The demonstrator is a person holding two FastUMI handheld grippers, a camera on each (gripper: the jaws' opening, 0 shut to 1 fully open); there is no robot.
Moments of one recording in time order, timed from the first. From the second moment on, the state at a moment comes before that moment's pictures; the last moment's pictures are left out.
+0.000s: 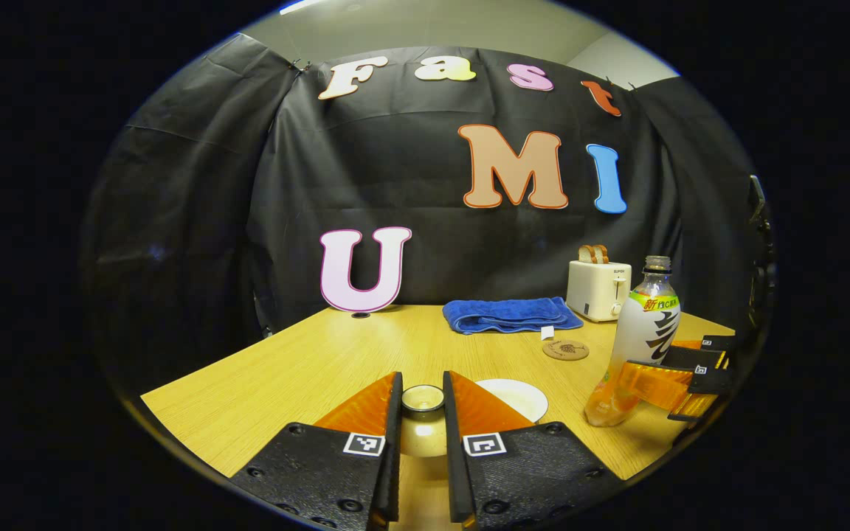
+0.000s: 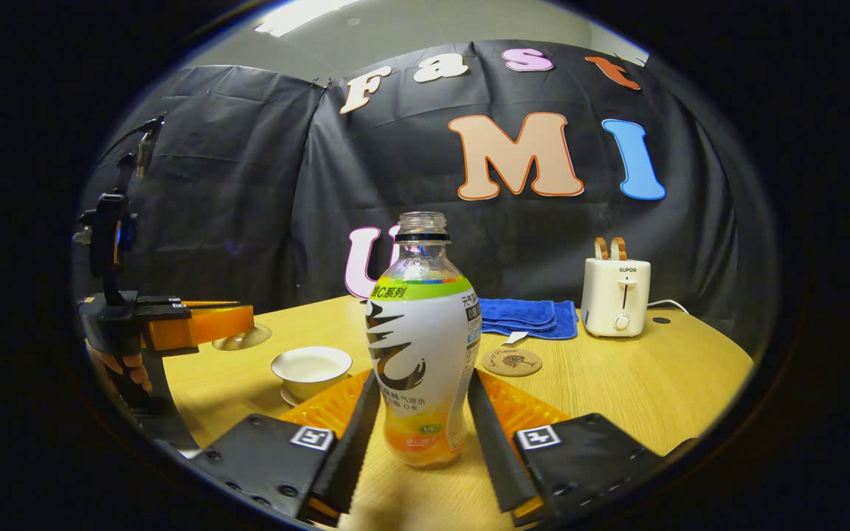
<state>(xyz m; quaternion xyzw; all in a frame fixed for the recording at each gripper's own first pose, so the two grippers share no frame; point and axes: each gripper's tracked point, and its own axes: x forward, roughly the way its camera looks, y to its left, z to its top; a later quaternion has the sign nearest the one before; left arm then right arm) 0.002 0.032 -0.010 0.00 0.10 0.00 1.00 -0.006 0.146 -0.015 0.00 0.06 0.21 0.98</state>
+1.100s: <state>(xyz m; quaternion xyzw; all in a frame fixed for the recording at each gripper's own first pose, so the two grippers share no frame) -0.012 0.085 -0.009 -0.04 0.09 0.04 0.99 0.021 0.165 -0.008 -0.42 -0.04 0.17 0.89</state>
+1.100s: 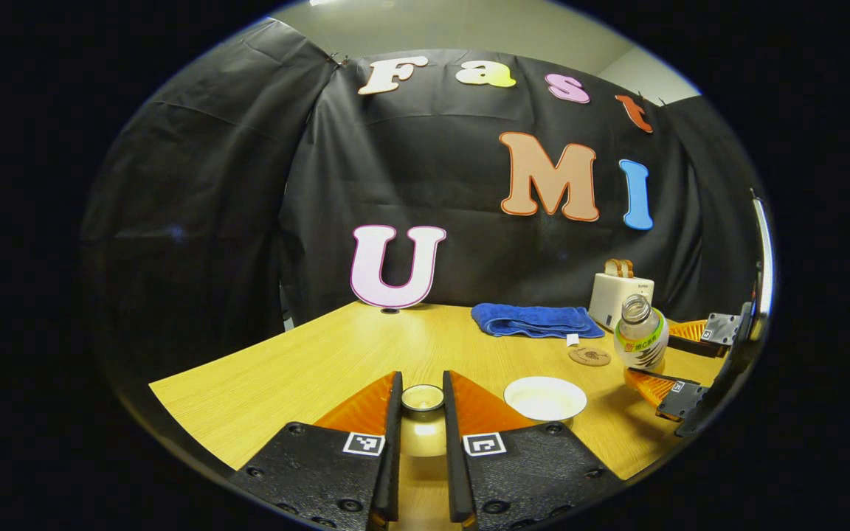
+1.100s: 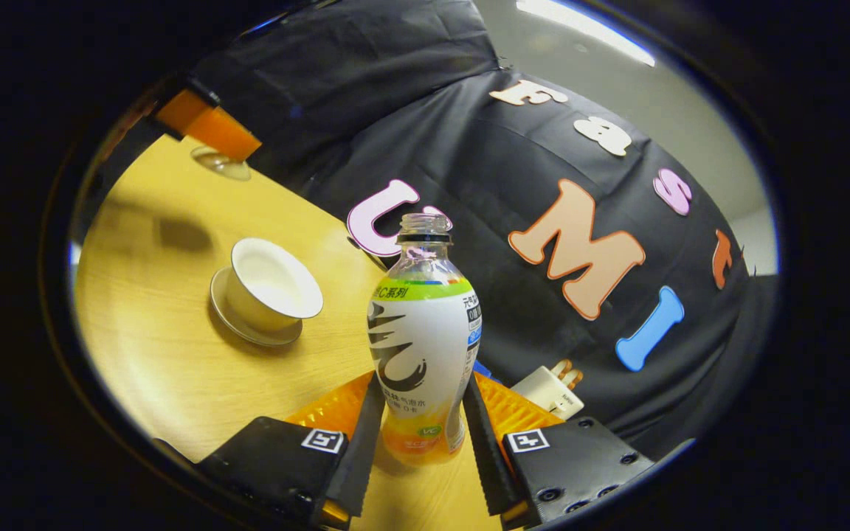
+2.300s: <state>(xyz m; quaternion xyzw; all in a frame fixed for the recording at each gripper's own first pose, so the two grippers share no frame) -0.015 0.089 -0.008 -0.06 0.10 0.04 0.99 0.020 0.177 -0.014 -0.69 -0.14 0.15 0.69</state>
